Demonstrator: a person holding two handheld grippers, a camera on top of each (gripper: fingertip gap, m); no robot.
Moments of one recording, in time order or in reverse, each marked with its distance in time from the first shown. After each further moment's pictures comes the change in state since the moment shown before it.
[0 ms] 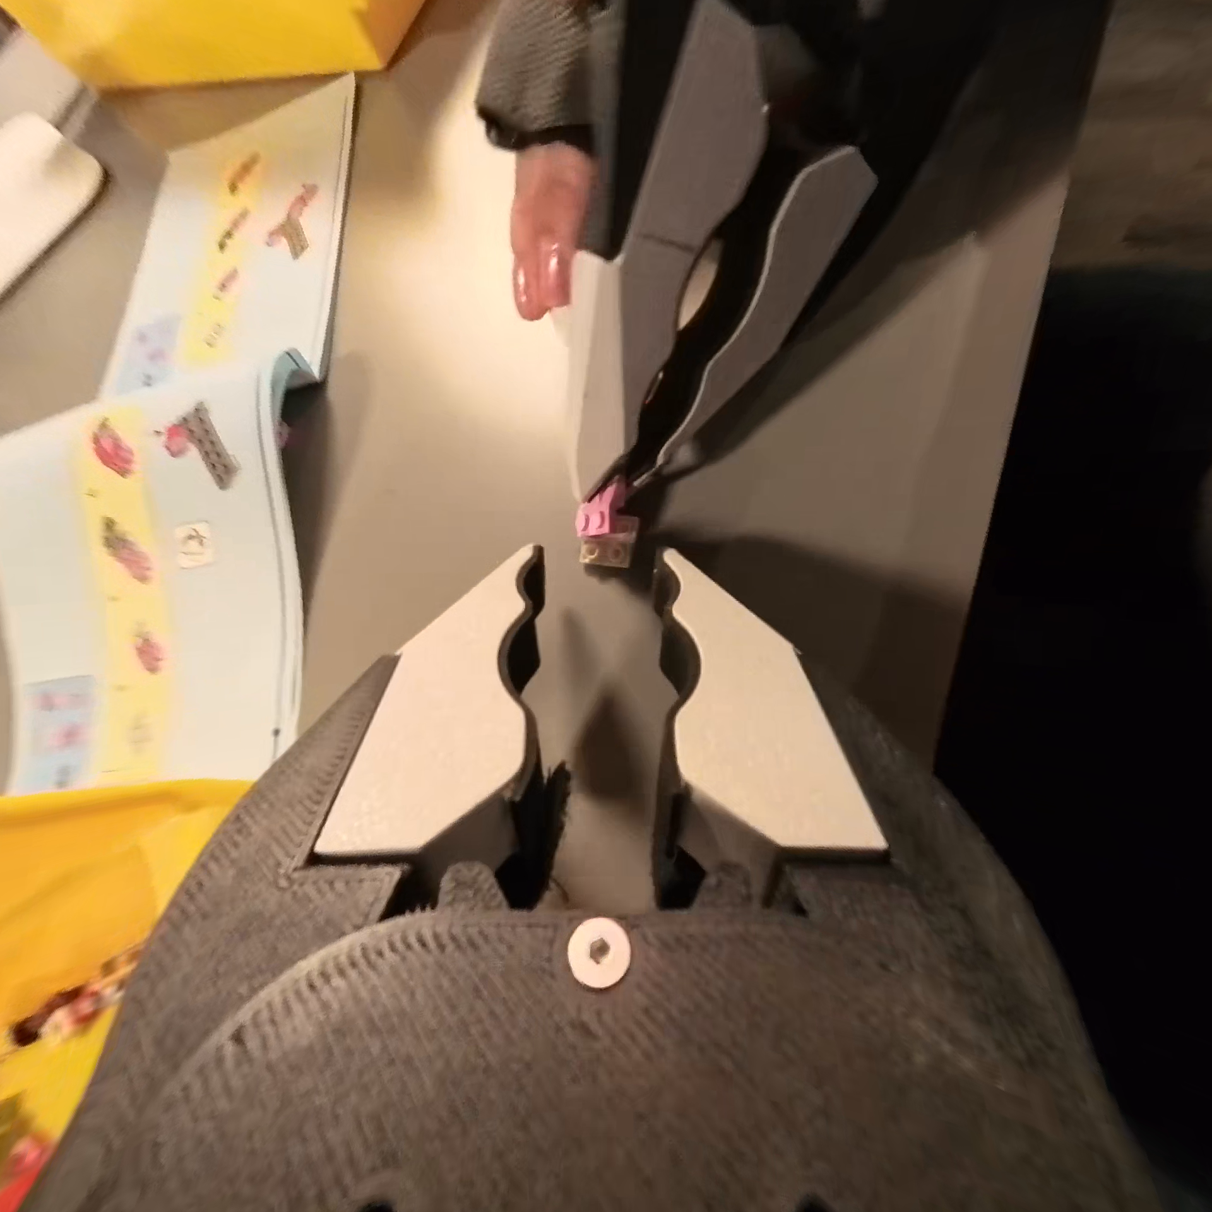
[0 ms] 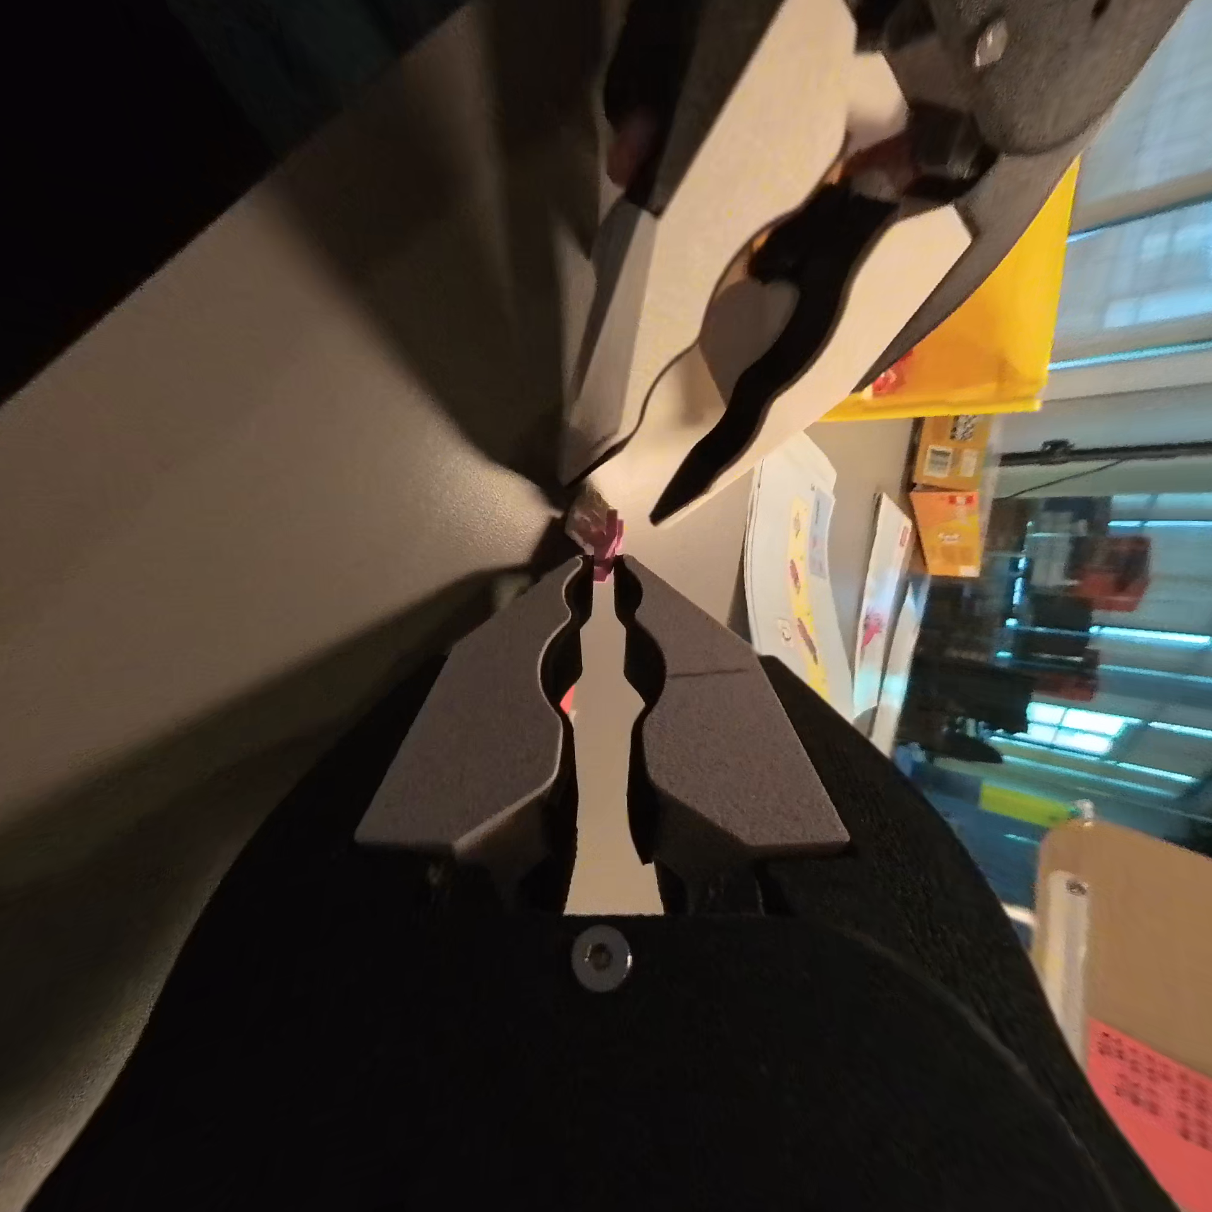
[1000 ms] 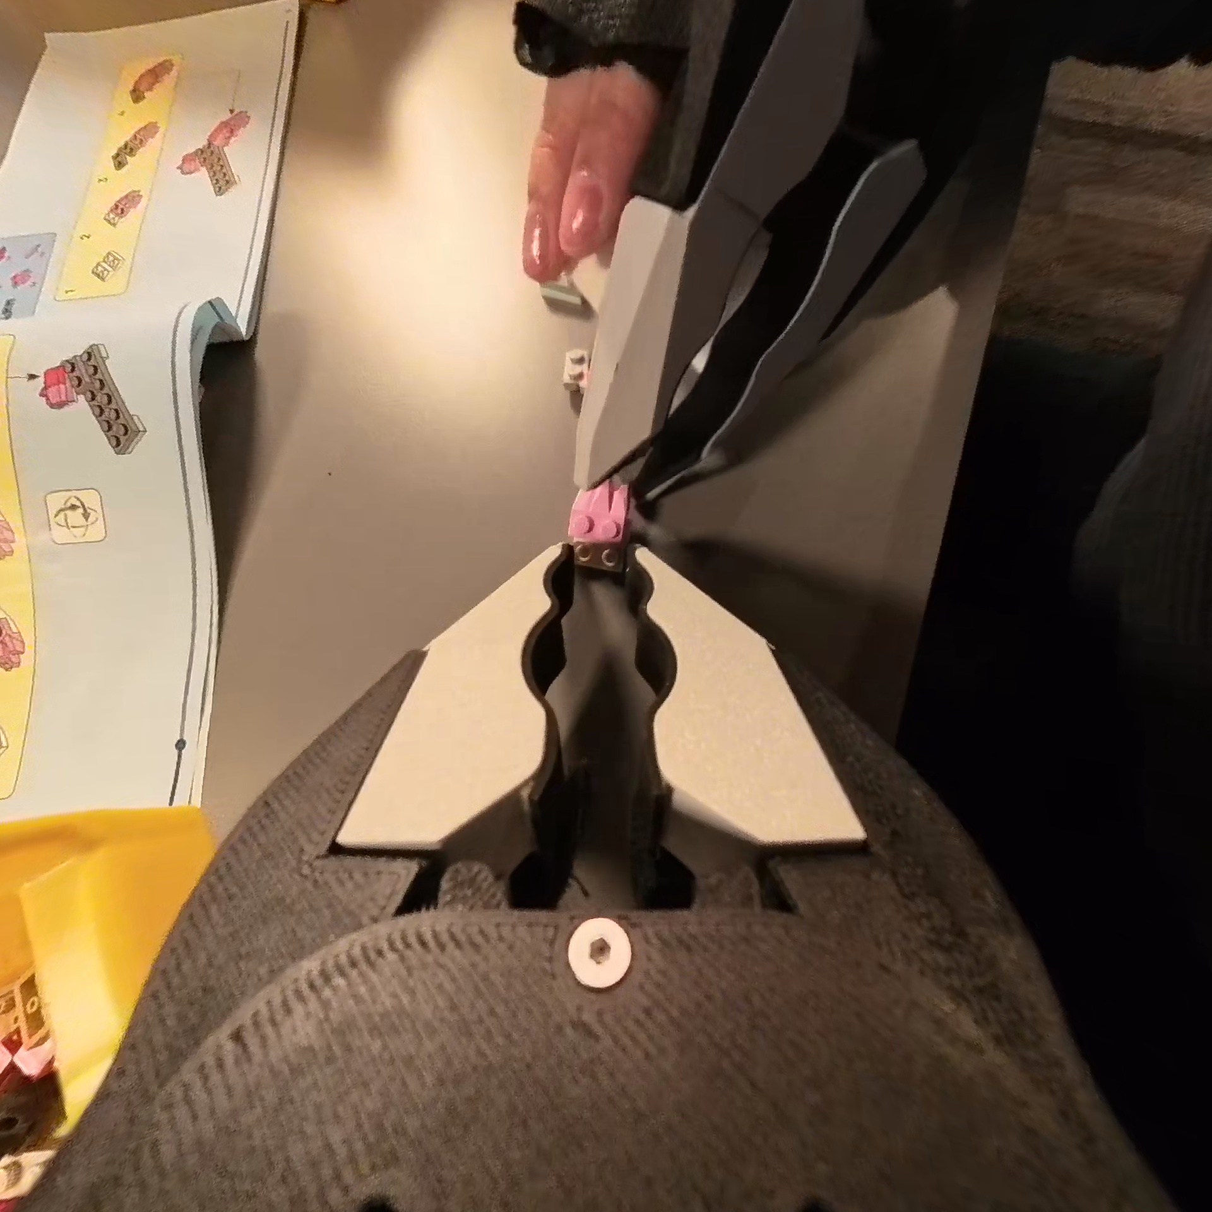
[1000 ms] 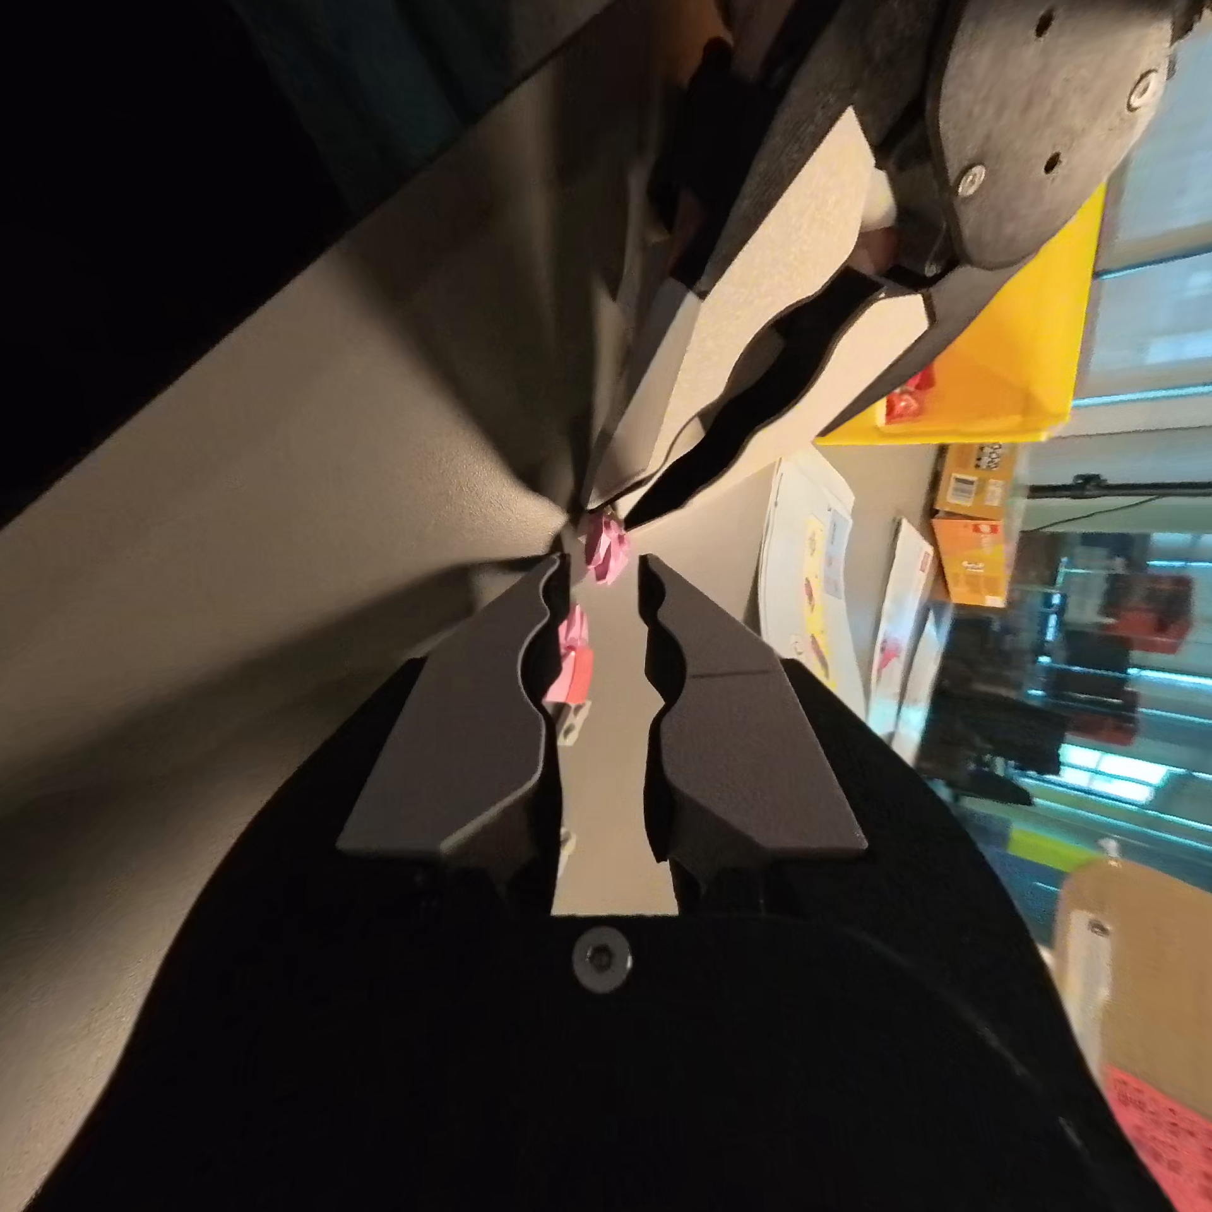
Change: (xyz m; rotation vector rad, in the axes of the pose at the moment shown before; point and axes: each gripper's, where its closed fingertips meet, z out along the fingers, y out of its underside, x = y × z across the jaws) left arm 0.008 -0.001 0.005 -0.004 0.113 -0.139; right arm -0.006 -0.007 -0.012 0.034 -0.059 -0.020
